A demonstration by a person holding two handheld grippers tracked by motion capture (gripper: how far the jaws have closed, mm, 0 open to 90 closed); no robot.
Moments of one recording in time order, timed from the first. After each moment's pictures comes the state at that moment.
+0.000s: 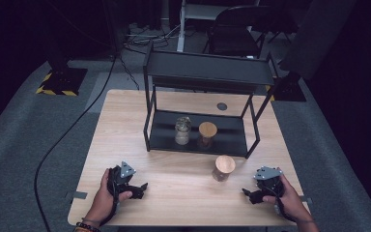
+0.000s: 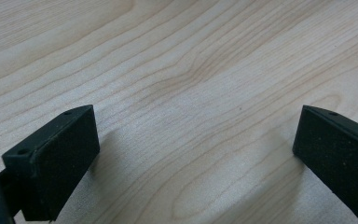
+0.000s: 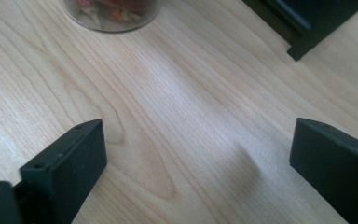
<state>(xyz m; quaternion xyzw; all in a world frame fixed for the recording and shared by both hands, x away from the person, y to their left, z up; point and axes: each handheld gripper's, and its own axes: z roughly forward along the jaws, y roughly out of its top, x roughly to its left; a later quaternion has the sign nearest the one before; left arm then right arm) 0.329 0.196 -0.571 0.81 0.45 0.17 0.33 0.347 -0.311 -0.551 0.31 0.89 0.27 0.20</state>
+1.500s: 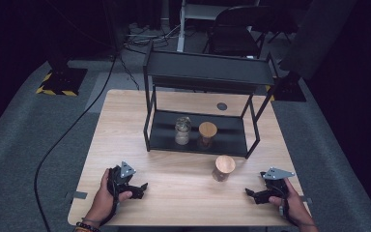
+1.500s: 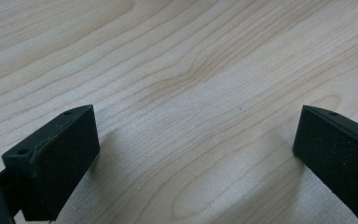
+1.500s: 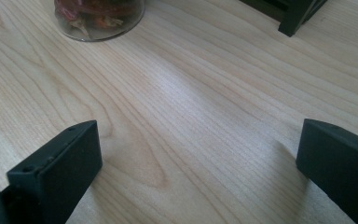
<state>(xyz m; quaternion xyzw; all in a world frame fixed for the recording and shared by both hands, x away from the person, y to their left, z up) 0.329 0.196 -0.571 0.81 0.45 0.17 0.33 0.349 -0.336 -0.567 0.36 0.85 0.35 0.16</state>
